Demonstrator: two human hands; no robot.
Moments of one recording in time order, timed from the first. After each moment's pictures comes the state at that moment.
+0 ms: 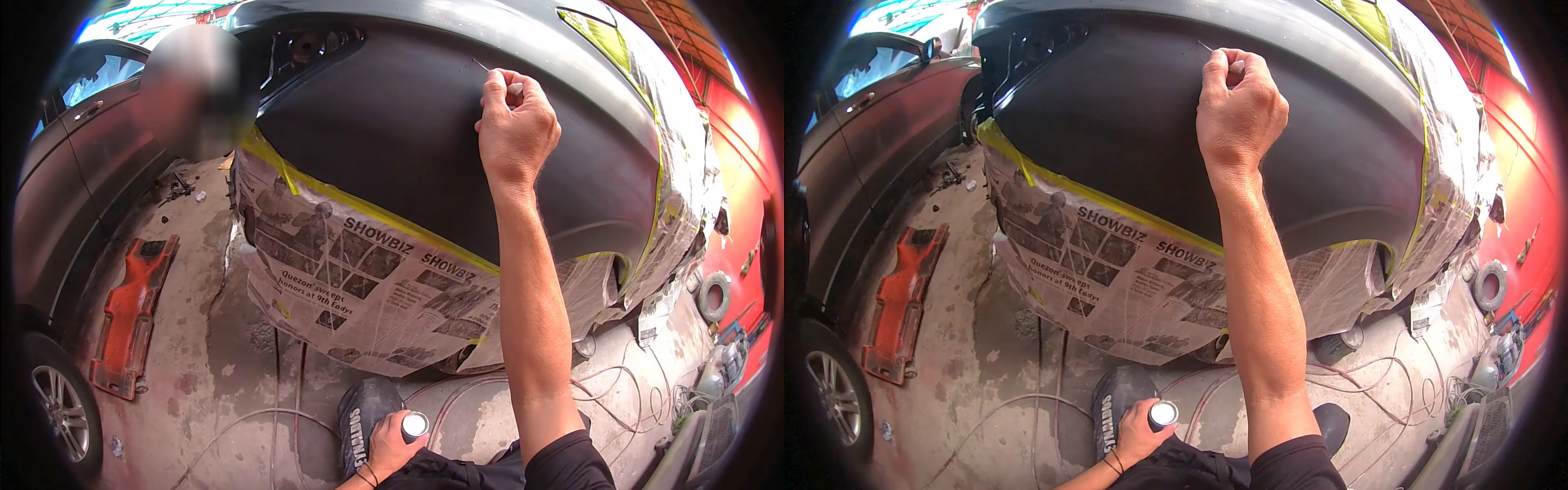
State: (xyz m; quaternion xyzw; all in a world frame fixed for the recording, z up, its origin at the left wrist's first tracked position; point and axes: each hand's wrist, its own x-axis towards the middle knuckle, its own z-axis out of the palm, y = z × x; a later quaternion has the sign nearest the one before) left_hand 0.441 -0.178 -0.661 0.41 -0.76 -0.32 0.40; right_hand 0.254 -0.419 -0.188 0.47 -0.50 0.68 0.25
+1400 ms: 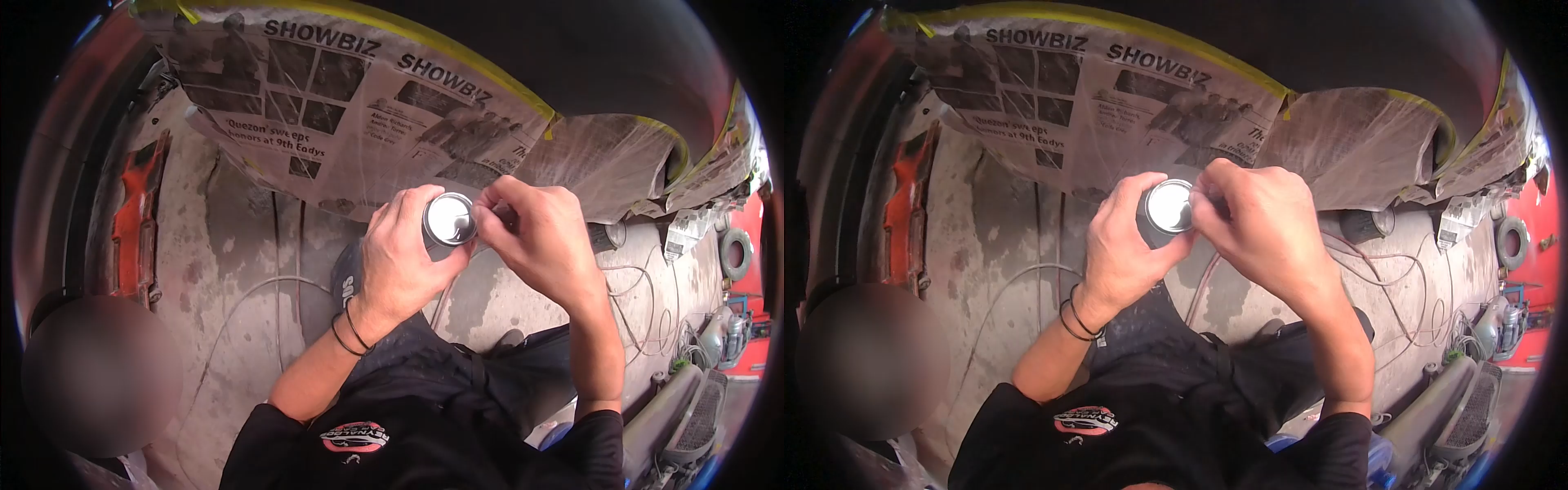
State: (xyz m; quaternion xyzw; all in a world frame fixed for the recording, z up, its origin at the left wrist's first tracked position) left_hand 0.389 -0.263 -0.484 0.37 -0.75 -0.28 0.47; right_hand 0.197 -0.219 -0.383 0.72 -0.63 0.26 -0.08
